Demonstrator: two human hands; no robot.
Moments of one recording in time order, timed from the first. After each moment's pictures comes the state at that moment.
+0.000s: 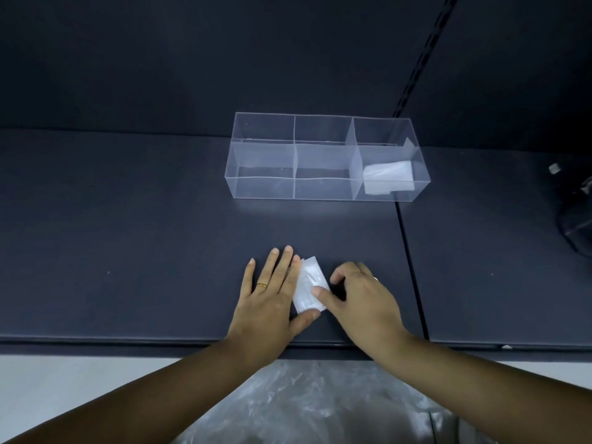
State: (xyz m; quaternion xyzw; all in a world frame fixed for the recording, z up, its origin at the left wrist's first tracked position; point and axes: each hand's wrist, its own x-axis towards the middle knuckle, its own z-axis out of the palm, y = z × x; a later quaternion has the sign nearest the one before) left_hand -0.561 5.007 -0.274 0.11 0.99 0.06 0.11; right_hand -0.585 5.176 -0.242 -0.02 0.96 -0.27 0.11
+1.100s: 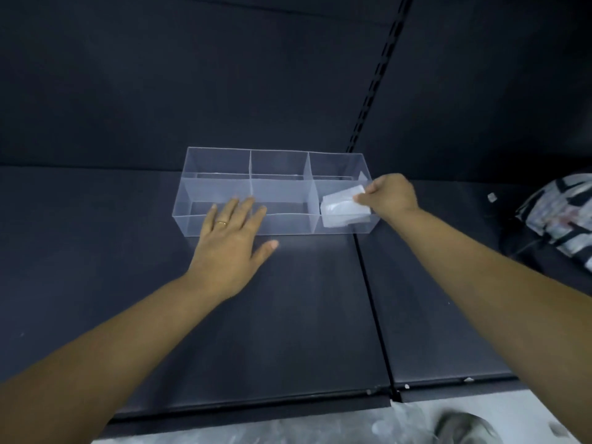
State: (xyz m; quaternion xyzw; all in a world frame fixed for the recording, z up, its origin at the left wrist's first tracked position) left_hand -0.688 5.008 -0.223 0.11 0.99 0.11 -0.01; right_hand -0.795 5.273 -0.199 0.16 0.95 -0.27 0.03
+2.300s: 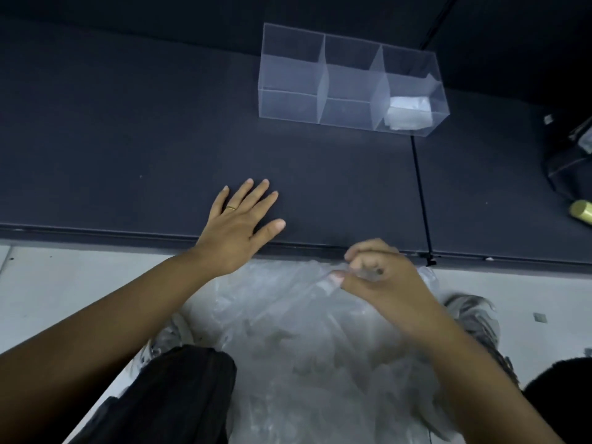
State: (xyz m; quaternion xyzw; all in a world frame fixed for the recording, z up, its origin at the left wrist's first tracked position) left_hand -0.528 4.917 -0.265 0.11 0.96 0.22 0.12; right_hand -0.478 5.161 -0.193 0.00 0.88 -0.43 0.20
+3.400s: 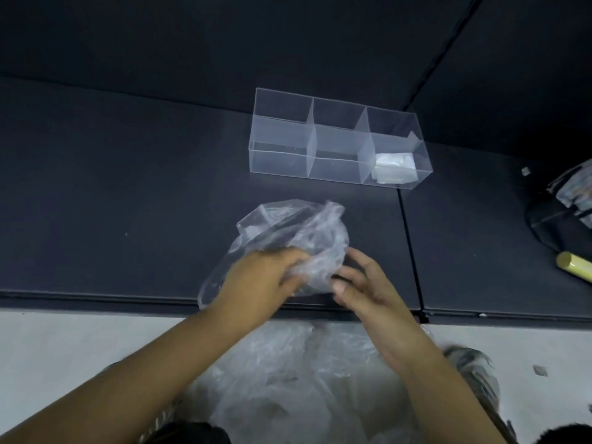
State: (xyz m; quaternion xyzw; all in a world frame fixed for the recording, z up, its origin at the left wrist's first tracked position) left_hand -0.544 4.965 -0.221 0.12 0.92 0.36 0.02; right_hand -0.524 5.163 -0.208 0.09 0.69 -0.68 0.23
